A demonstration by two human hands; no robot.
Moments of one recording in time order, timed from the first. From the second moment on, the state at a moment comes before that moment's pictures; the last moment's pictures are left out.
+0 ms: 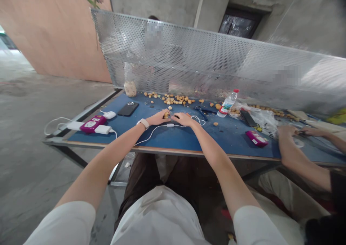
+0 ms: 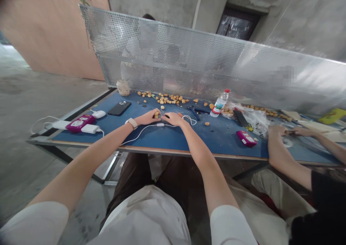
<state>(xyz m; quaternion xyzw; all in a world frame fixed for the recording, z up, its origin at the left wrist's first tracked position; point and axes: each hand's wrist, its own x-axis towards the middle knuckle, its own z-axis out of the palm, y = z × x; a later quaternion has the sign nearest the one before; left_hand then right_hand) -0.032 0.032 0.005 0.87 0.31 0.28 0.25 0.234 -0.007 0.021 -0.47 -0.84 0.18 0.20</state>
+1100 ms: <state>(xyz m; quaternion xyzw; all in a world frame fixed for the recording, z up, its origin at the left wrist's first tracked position) -0.032 0.038 0.001 0.89 0.28 0.27 0.23 0.233 -0.007 0.020 -0.47 -0.86 0.14 0.15</state>
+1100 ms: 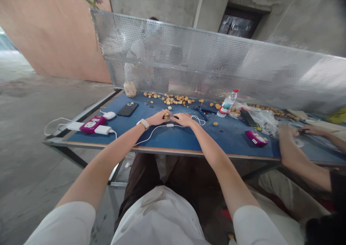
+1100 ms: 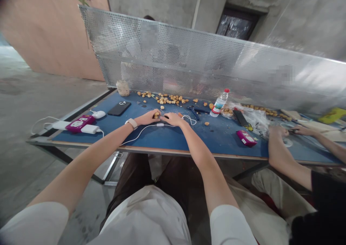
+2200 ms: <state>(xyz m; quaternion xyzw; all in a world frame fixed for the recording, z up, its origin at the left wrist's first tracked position) -0.031 0.036 0.002 0.89 0.27 0.27 0.23 0.231 -0.012 0.026 -0.48 -0.85 0.15 0.14</state>
